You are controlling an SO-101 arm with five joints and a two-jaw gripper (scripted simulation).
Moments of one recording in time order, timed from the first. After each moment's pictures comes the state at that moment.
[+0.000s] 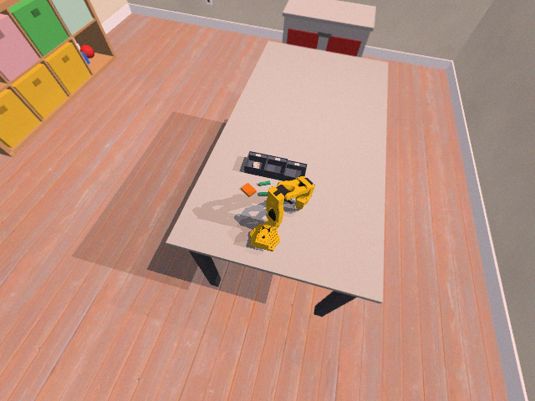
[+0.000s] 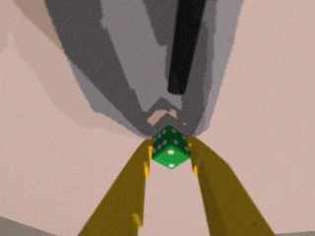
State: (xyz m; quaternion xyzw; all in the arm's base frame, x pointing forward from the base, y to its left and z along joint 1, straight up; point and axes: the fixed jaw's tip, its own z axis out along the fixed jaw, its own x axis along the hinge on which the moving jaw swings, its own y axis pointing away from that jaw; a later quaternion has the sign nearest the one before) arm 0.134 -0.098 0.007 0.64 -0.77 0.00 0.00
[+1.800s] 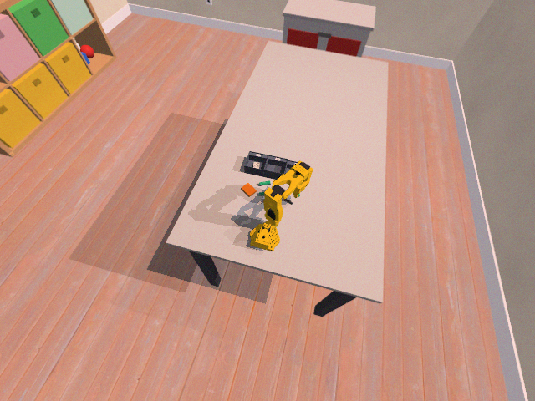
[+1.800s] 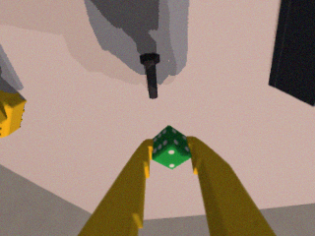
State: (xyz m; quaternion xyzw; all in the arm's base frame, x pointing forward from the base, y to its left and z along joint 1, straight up) arm 0.152 -0.074 0.058 0.59 -0.81 -0.01 0.01
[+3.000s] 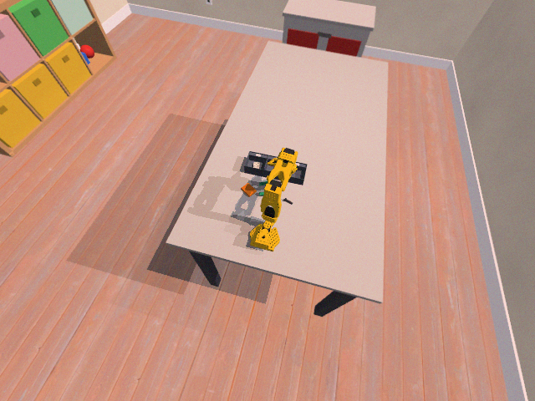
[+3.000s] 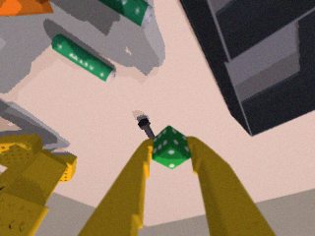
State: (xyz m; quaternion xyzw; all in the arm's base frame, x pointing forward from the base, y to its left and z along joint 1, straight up) arm 0.191 -0.014 0.074 0.48 -0.88 0.00 0.00
